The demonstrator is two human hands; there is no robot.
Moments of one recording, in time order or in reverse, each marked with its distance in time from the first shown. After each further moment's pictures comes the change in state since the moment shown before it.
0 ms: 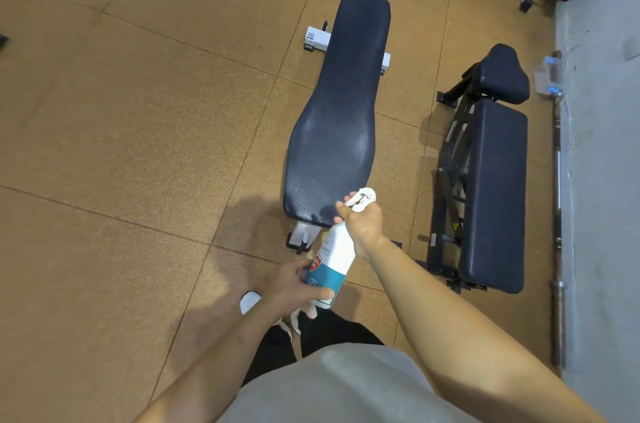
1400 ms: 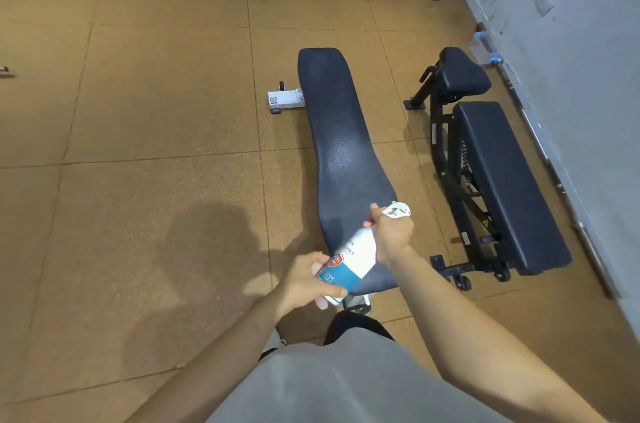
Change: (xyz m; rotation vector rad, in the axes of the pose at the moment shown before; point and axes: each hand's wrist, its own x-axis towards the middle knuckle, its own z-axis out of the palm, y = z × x) left_hand 0.133 0.205 -0.298 0.359 -0.334 0.113; right_hand 0.039 -0.186 0.200 0.429 0.483 0.105
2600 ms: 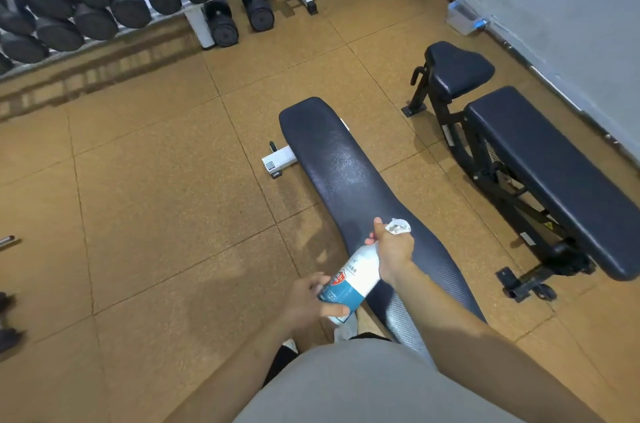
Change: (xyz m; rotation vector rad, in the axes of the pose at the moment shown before) left_hand 0.208 0.159 -0.199 0.320 -0.026 -0.108; right_hand 0.162 -0.133 0.188 0.364 0.083 0.230
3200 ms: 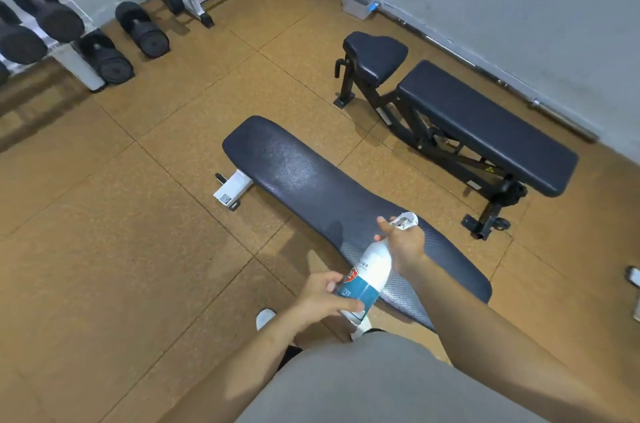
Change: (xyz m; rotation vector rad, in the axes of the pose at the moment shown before) left_hand 0.071 0.044 -0.093 0.186 -0.431 0.081; right_hand -0.006 -0.013 0.047 0.181 0.258 -0.030
